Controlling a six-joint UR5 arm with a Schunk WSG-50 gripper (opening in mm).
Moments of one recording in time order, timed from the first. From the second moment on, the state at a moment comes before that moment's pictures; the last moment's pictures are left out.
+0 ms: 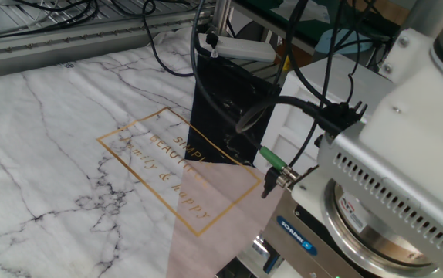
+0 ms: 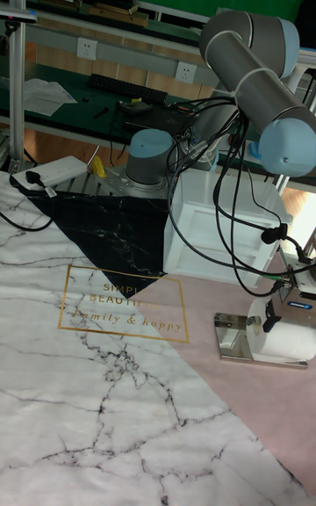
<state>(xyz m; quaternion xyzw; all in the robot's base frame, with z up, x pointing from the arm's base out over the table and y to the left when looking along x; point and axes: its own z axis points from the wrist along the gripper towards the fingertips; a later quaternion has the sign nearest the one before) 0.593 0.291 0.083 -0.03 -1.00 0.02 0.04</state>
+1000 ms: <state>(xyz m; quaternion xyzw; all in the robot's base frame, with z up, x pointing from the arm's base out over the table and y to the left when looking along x) 0.588 0.295 0.080 -0.03 -1.00 0.00 0.05</state>
